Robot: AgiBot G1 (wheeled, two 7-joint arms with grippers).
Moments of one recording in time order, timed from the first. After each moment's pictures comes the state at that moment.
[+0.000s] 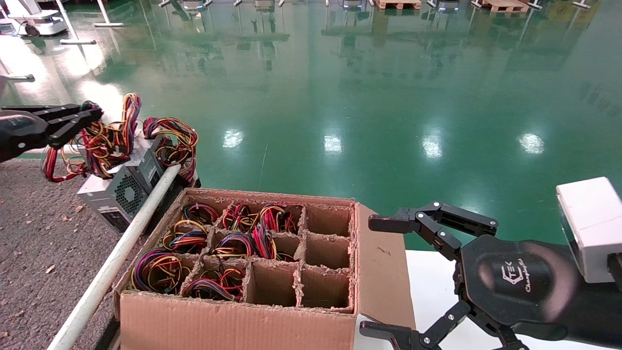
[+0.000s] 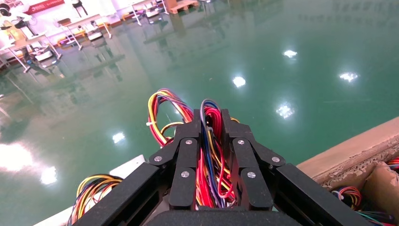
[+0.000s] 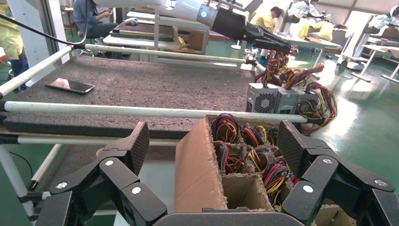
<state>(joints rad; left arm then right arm) -1.78 0.79 0.65 -0.01 0.98 1.15 0.33 1.08 -0.60 -0.32 1.28 -0.71 -1.48 0.17</state>
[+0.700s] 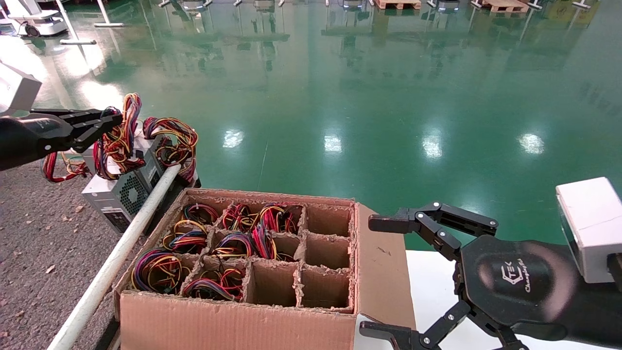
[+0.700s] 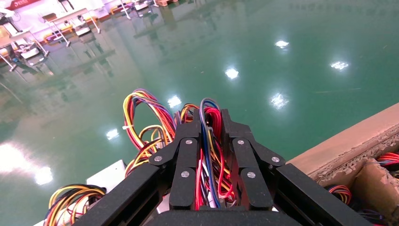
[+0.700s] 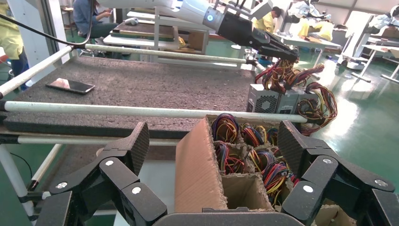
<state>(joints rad) -1.79 0.84 0.67 0.00 1.01 1.13 0.31 1.08 -0.60 -0.32 1.28 -0.71 -1.48 0.17</state>
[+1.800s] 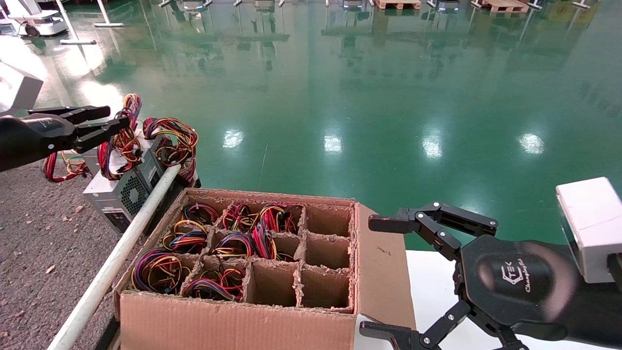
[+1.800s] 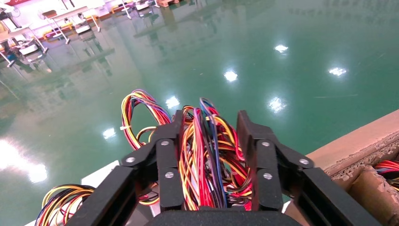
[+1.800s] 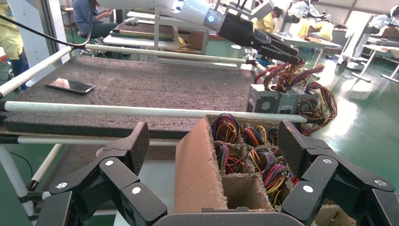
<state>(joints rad) -1.79 0.86 0.66 0.00 1.01 1.12 0.30 1.08 -0.60 -0.32 1.28 -0.71 -1.48 0.17</state>
